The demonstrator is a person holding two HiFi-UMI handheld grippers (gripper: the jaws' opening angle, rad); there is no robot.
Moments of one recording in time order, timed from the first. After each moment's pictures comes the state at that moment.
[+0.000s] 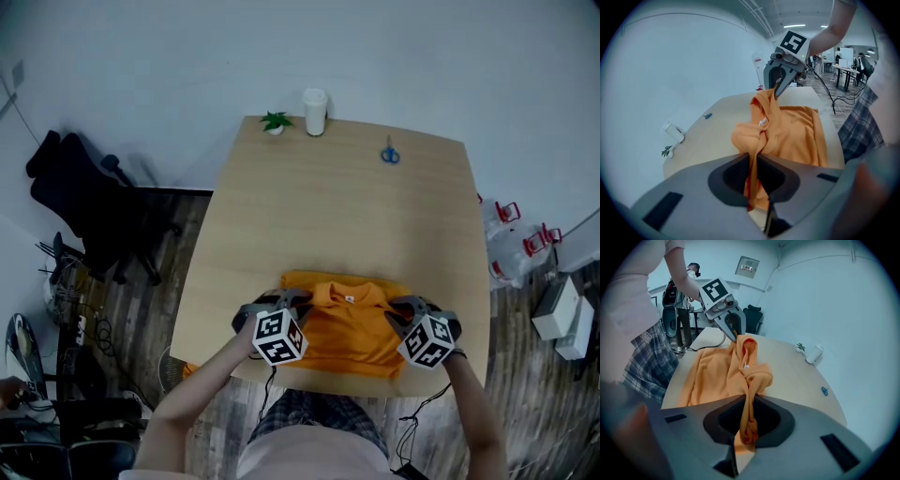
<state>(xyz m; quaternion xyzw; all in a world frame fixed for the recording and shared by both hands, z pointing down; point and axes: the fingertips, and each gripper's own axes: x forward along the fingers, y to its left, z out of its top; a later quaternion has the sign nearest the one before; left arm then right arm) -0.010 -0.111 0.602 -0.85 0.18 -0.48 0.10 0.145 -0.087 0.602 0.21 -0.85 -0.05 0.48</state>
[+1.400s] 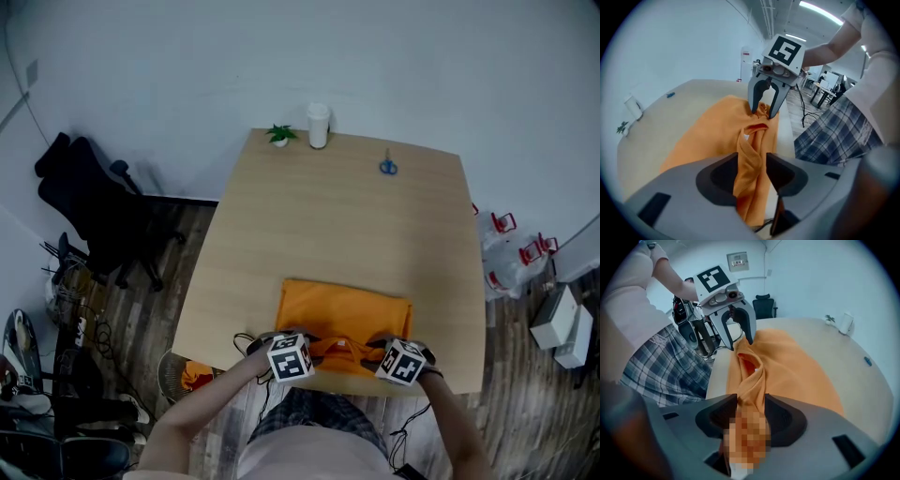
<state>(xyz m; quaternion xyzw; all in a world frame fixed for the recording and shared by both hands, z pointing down) 0.016 0.014 0.657 -0.87 0.03 -0.50 -0.06 0.109 0.031 0.681 0.09 -0.86 0.12 0.49</state>
